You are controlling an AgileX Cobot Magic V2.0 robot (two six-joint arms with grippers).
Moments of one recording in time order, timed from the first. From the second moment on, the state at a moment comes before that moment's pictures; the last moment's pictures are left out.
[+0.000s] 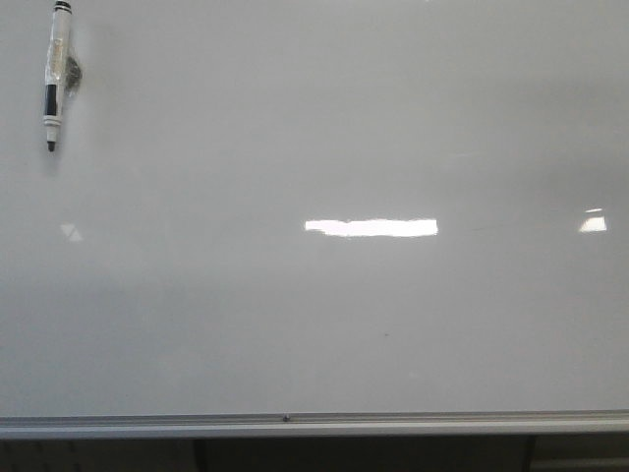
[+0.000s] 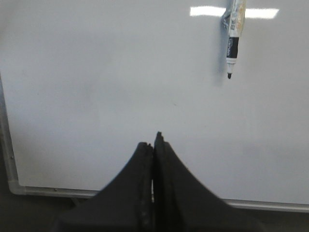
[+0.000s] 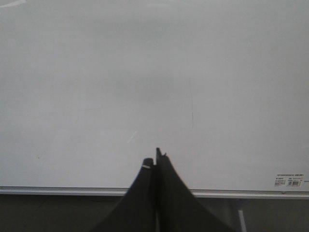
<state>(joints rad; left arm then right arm) 0.05 0.52 -0.61 0.04 0.66 -0.03 -0.02 0.59 -0.65 0.08 0.64 -0.02</state>
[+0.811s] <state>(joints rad) -0.15 0.89 -0.71 0.03 0.56 0.07 -0.02 0.59 -0.65 0.08 0.64 -0.02</state>
